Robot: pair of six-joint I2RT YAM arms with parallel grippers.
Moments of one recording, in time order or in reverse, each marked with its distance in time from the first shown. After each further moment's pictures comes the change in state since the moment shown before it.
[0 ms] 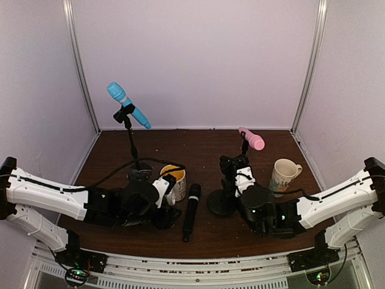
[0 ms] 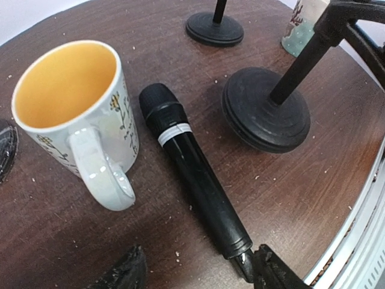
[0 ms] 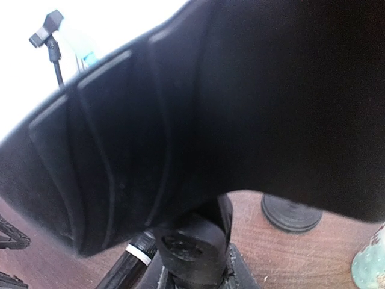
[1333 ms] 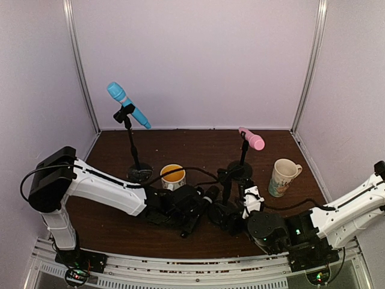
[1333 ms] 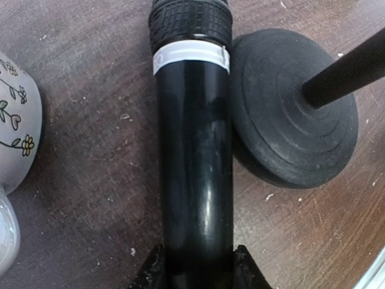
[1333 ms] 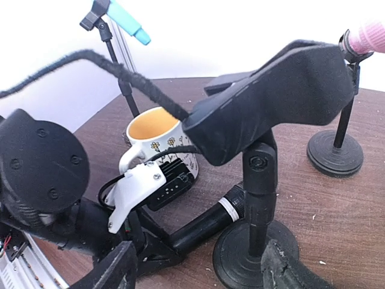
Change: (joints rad) left arm 0.041 0.528 0.328 -0.087 0.154 -0.101; right arm 0.214 -0.124 -0.049 -0.227 -0.001 0.315
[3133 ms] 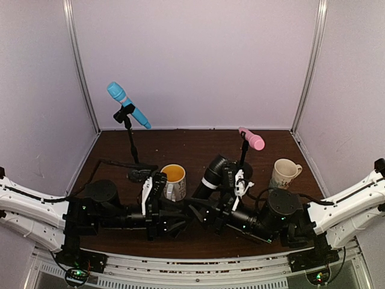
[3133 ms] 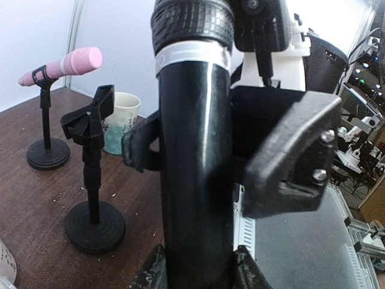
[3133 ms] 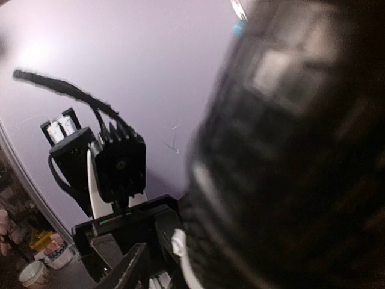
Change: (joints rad) left arm -0.133 -0.758 -0.509 0.671 0.263 0.278; right arm -0.032 0.035 0.107 0.454 -0.530 -0.237
